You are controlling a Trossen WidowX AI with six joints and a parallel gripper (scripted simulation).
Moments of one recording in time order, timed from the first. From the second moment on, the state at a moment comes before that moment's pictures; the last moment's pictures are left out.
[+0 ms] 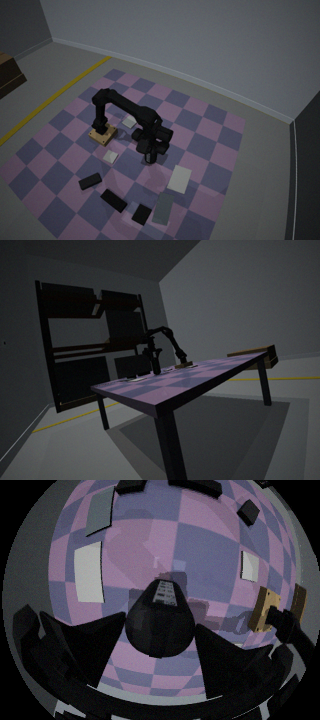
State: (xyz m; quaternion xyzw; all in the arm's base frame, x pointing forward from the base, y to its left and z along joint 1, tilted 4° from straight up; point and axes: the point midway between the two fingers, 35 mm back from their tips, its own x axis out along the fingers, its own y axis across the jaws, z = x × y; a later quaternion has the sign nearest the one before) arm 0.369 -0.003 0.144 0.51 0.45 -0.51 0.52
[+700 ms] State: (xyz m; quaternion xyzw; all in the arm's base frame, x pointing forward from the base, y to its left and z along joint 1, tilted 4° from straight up) arm 0.369 -0.021 0.143 0.51 0.45 -0.51 0.52
